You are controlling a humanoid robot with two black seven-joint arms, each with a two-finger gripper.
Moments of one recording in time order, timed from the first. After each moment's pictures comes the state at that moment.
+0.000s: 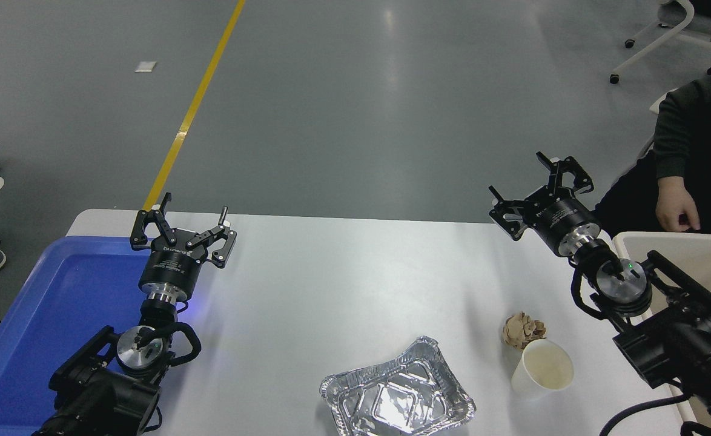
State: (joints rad) left arm -0.46 0.07 -1.19 -0.58 -0.22 -0.68 -0.15; right arm 0.59 -0.27 0.94 0.75 0.20 0.29 -0.02
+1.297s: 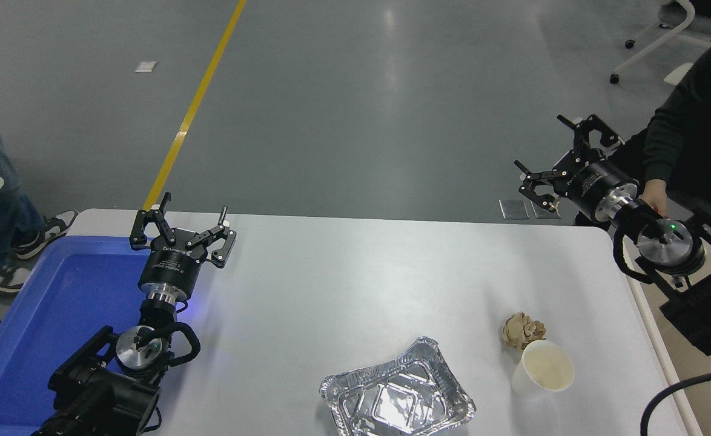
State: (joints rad) left arm -0.46 0.07 -1.19 -0.58 -0.22 -0.68 -0.15; right arm 0.86 -0.58 0.66 0.80 0.05 0.23 -0.12
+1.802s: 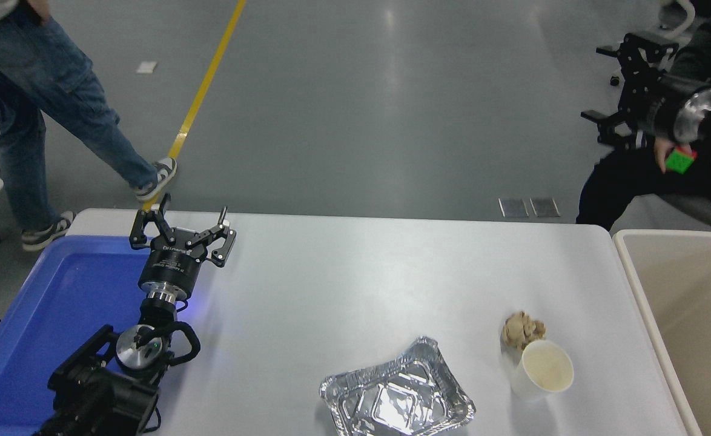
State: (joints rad) left arm -0.46 0.07 -1.19 -0.58 -0.22 -0.68 -0.15; right arm 1.49 -0.82 -0.17 0.96 0.03 0.23 -0.13
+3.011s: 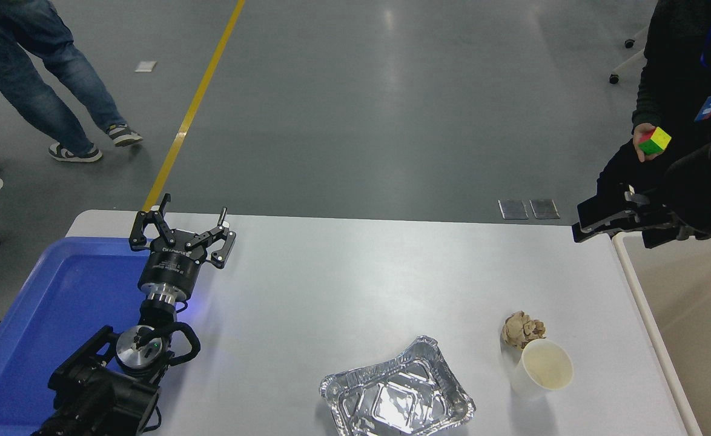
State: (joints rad) left arm -0.46 0.07 -1.19 -0.58 -0.22 -0.68 -0.15; right arm 2.40 -0.72 -1.27 1.71 -0.45 0.65 -0.12
